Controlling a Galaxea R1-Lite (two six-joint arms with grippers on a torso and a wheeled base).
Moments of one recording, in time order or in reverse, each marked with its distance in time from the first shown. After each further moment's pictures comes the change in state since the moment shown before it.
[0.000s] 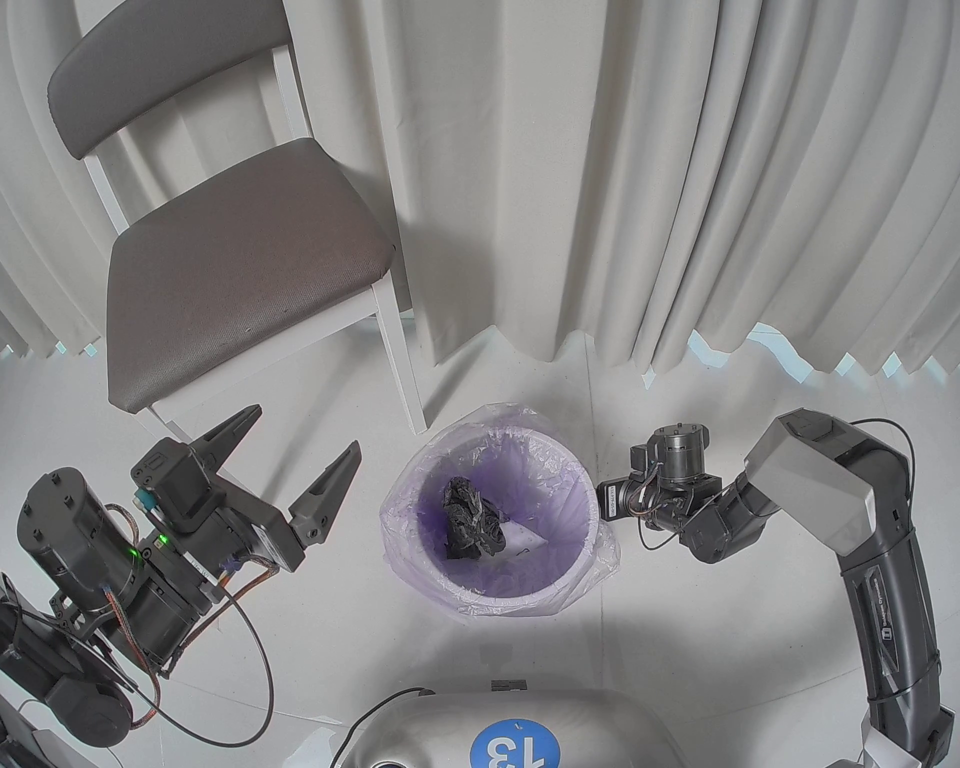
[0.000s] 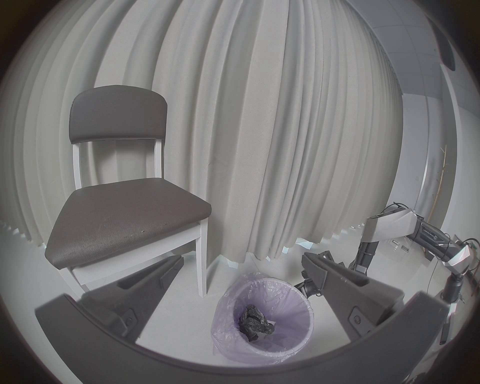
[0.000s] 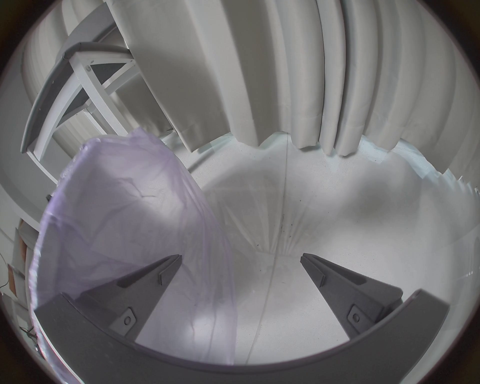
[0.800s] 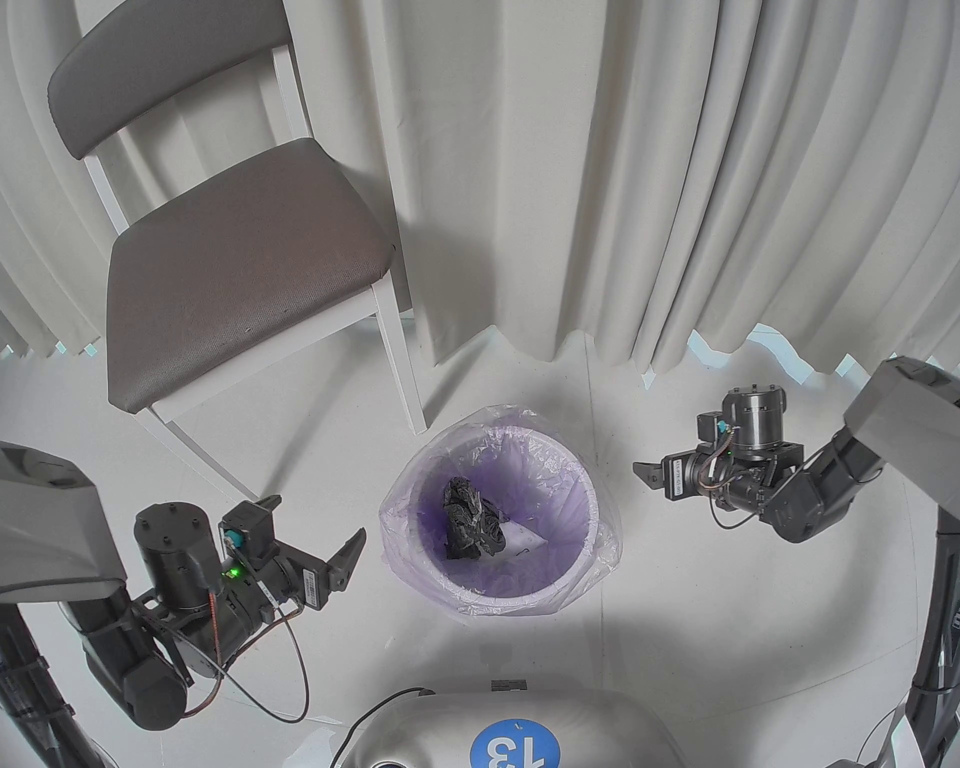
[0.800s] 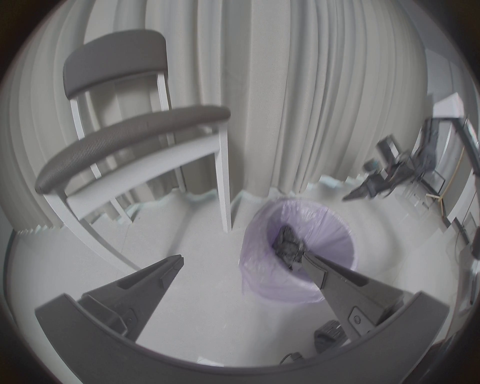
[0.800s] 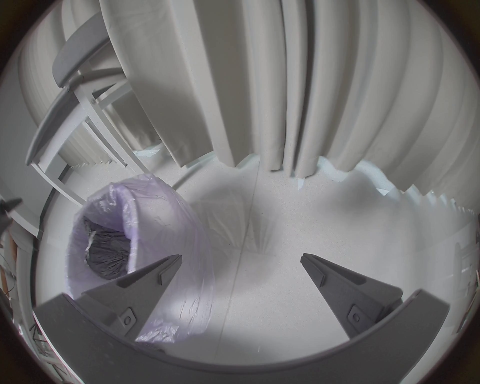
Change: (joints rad) left arm 0.142 0.411 -0.022 0.000 0.028 0.062; right arm -0.062 -0.464 0.452 -0.003 -0.066 -0.054
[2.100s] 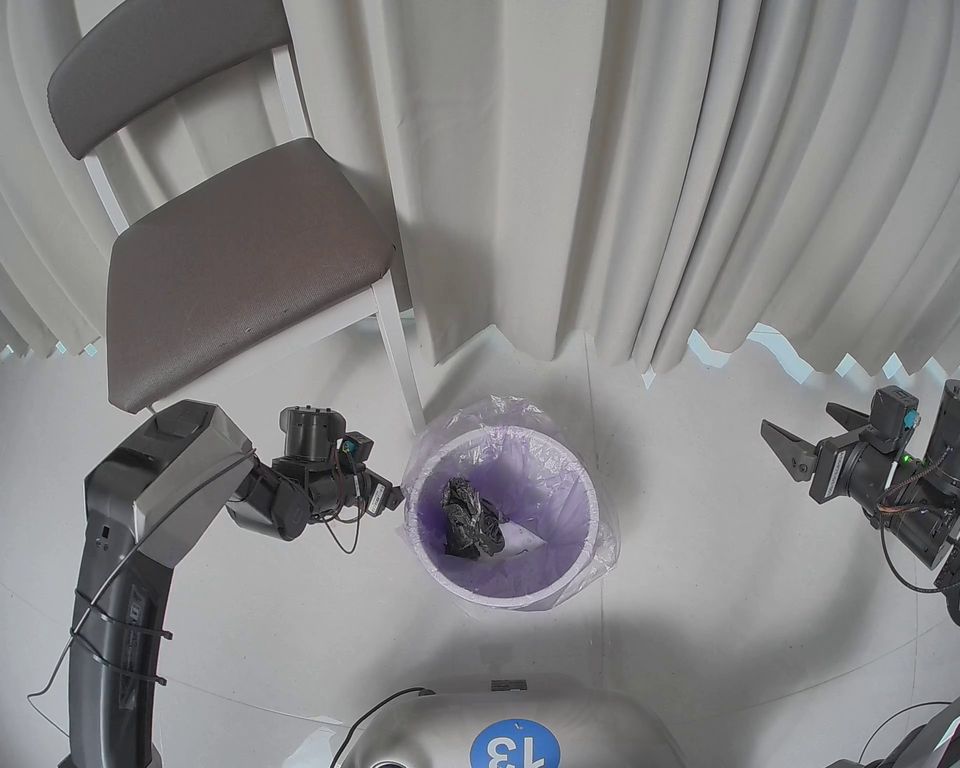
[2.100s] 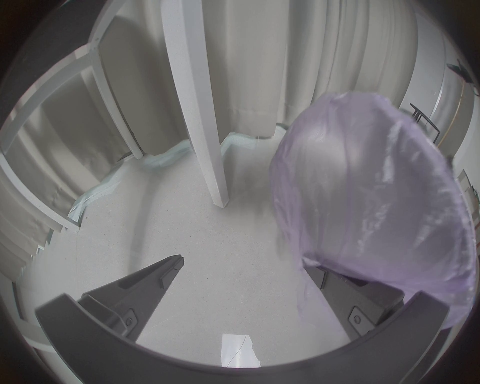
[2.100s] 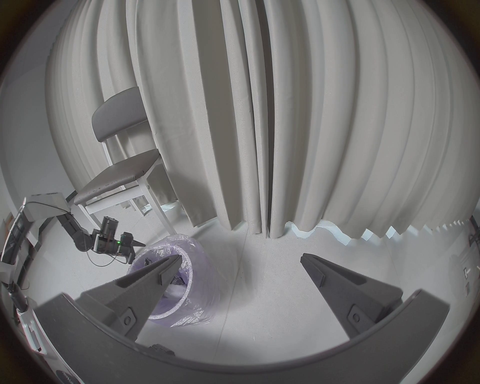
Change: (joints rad) left arm 0.166 0.575 -1.323 1.031 -0.222 0.244; right arm -0.015 -0.703 0.548 -0.186 -0.003 -0.036
